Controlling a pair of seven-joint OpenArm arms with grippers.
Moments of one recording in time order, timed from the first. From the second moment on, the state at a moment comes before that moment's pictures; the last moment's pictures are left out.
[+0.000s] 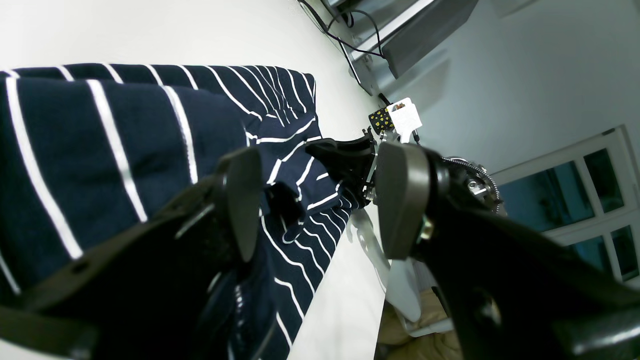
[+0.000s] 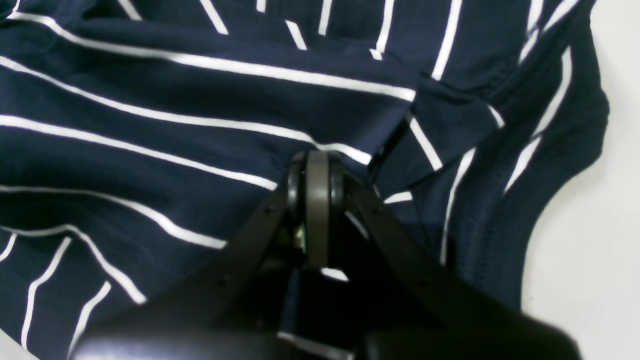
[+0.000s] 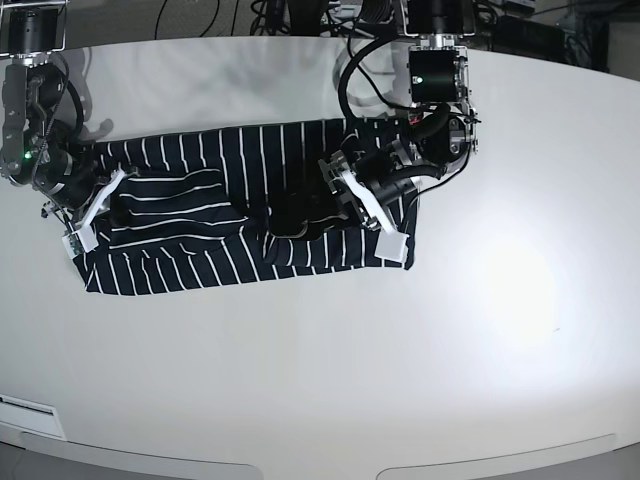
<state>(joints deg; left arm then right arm) 4.1 6.6 -5.3 91.5 -63.7 -32.8 59.0 -7.2 30.4 6.0 83.9 31.7 33.7 -45.0</state>
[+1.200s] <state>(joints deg) 5.6 4.4 -3.7 99.3 -38.0 -35.4 56.3 -7.3 30.4 6.0 83.9 32.8 33.7 -45.3</state>
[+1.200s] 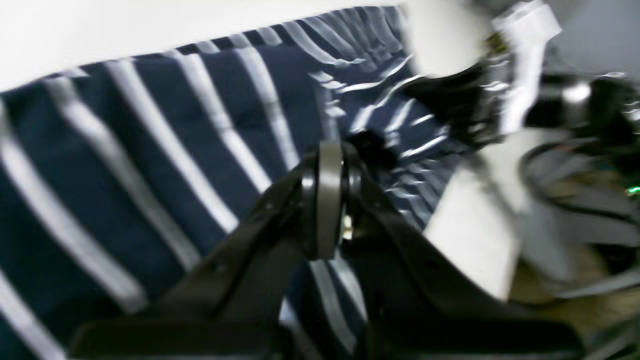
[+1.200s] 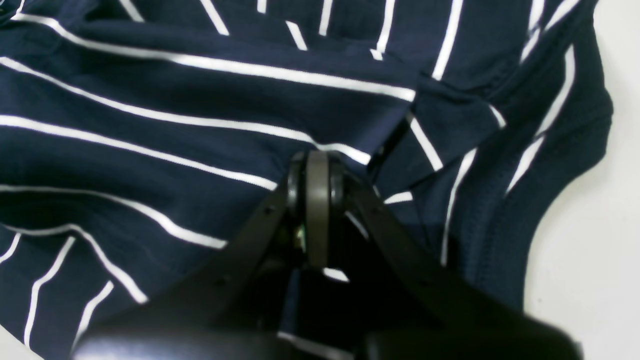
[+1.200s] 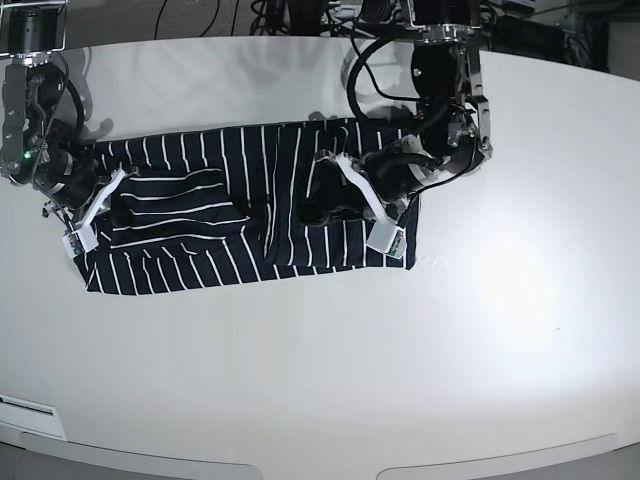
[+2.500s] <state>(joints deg) 5.6 -15.4 5.2 97.6 -18.2 -21.7 47.0 -0.5 30.0 19.2 75.9 50.8 29.1 -63.2</state>
